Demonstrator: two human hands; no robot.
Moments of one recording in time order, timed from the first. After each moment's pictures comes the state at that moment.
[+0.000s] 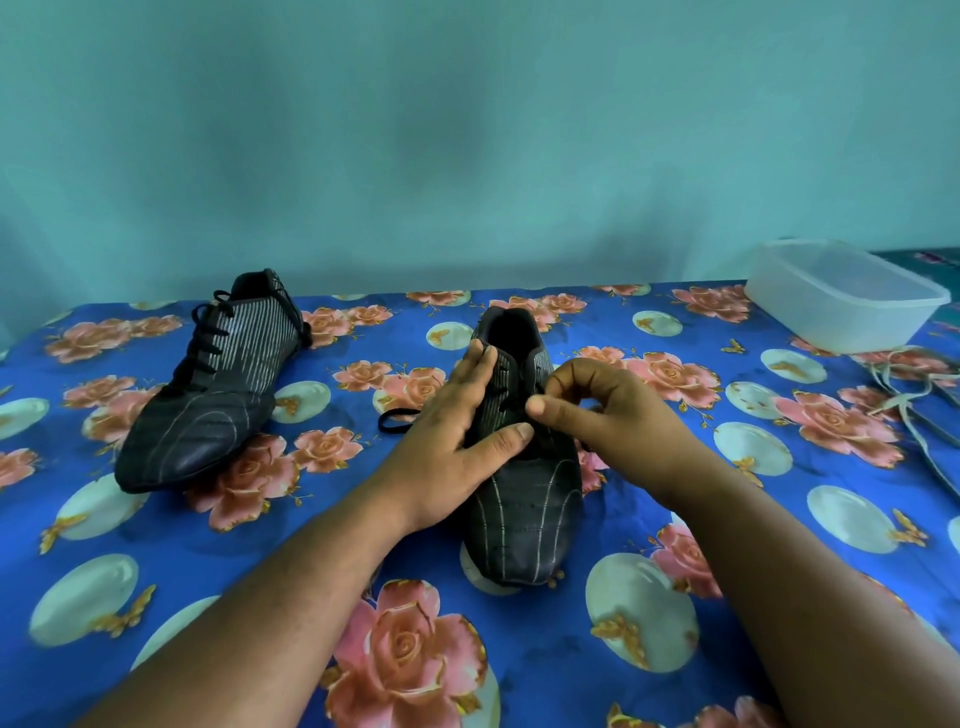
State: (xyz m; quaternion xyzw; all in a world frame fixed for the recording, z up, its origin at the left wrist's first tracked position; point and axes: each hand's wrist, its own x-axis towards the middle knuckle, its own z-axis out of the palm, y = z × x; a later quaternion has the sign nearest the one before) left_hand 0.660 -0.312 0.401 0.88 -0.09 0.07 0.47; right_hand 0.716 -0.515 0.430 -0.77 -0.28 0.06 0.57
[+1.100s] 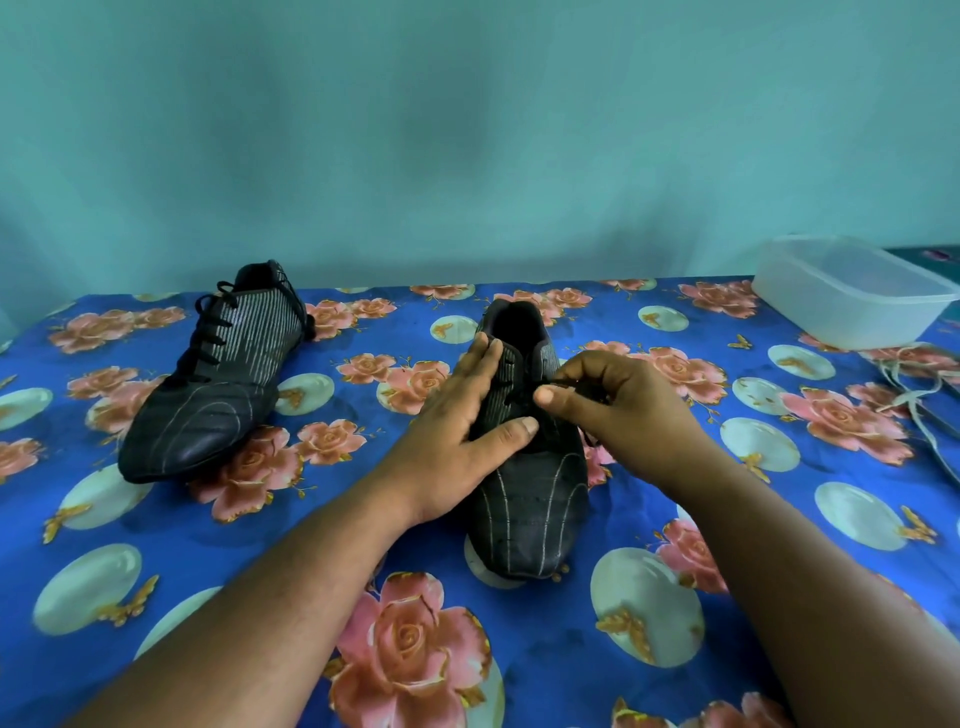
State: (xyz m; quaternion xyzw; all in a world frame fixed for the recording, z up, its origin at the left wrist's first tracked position) left_hand 0.659 -0.311 0.402 0.88 -0.08 0.06 0.46; right_hand 0.715 -0.513 0.433 -0.78 -0.26 0.03 0.57
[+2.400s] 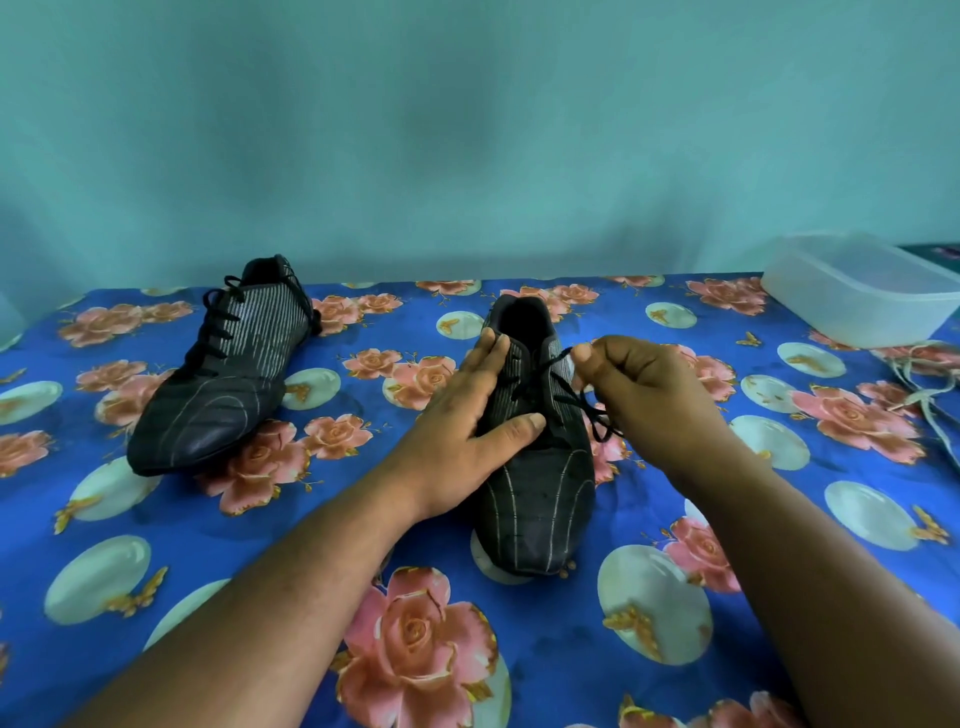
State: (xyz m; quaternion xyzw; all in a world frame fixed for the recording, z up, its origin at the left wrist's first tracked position) left_hand 0.660 -0.310 0.401 0.89 -0.08 0.06 0.45; right_hand 0.712 -0.514 0.441 -0.80 -0.21 -0.03 0.57
